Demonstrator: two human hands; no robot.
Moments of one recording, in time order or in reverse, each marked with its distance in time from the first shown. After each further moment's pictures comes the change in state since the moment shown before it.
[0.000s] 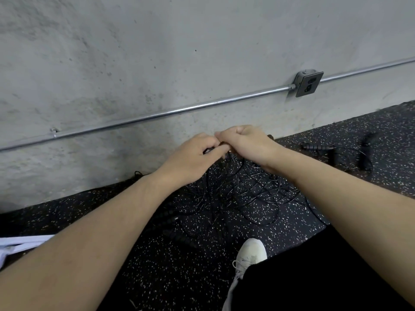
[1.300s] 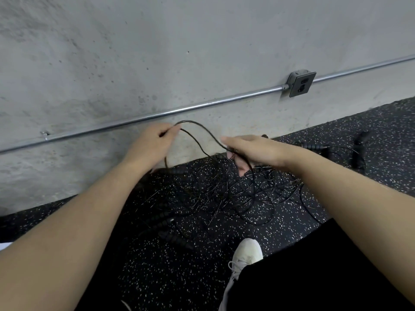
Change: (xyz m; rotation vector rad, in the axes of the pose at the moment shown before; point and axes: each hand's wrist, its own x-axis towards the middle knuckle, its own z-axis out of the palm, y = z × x) left_hand 0.014 -0.037 -0.043 0.157 0.275 -0.155; right_hand -0.010 0.015 -0.035 -0.203 -0.287 0.143
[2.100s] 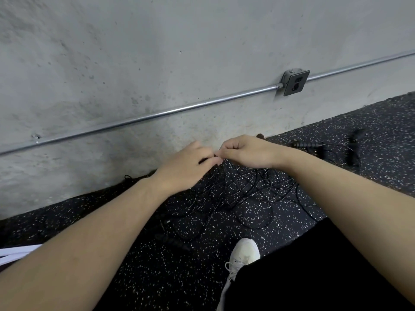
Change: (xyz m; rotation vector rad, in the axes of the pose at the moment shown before) left_hand -0.018 0.033 0.056 0.196 -0.384 0.226; right_hand 0.009 0.011 0.000 -0.142 0.107 -0.097
